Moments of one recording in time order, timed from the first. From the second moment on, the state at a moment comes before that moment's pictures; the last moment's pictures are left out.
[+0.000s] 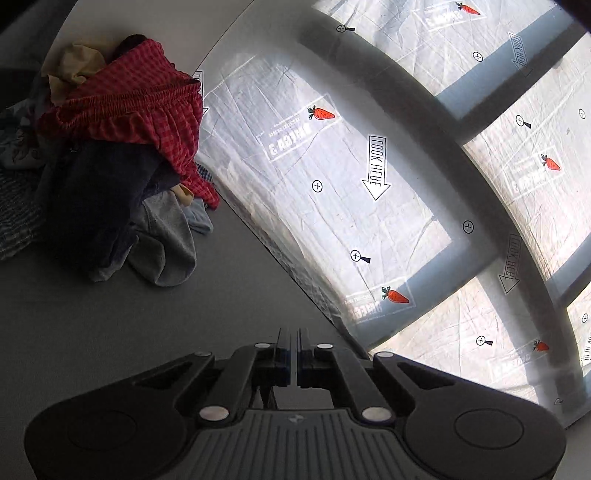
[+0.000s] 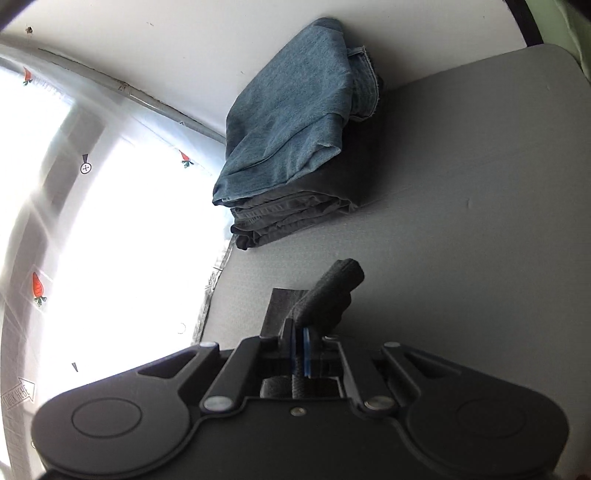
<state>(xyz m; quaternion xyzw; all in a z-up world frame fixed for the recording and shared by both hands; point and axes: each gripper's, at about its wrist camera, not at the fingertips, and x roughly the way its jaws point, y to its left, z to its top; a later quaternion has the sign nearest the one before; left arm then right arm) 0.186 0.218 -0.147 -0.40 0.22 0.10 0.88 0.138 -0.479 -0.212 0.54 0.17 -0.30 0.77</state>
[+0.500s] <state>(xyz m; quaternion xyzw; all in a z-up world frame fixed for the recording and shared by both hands) 0.232 0.206 -0.228 -0.37 0.38 0.13 0.84 0.131 -0.491 -0.258 0.52 0.26 -0.34 0.74</state>
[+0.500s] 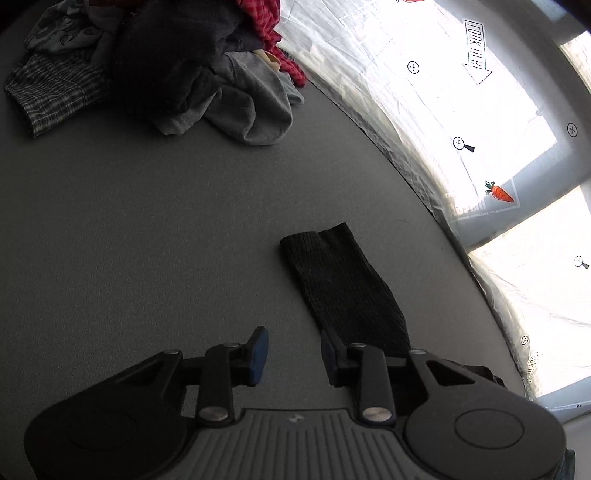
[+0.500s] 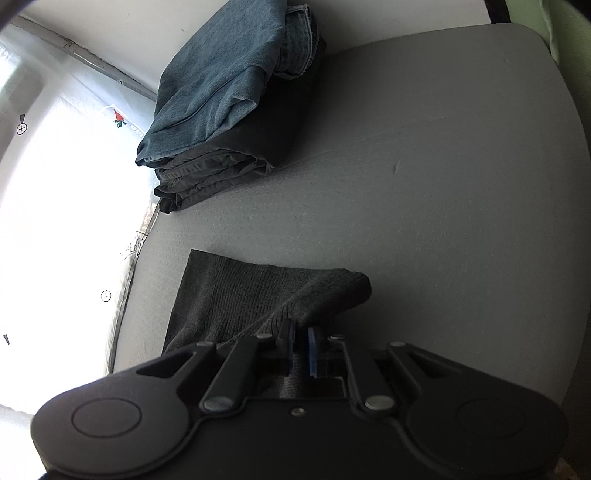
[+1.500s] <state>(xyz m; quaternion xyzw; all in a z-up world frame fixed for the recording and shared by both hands) 0.317 0.192 -0.216 -0.26 0.38 0.22 0.86 0.148 -0.473 -0.285 0.47 0.28 -0.40 0.73</state>
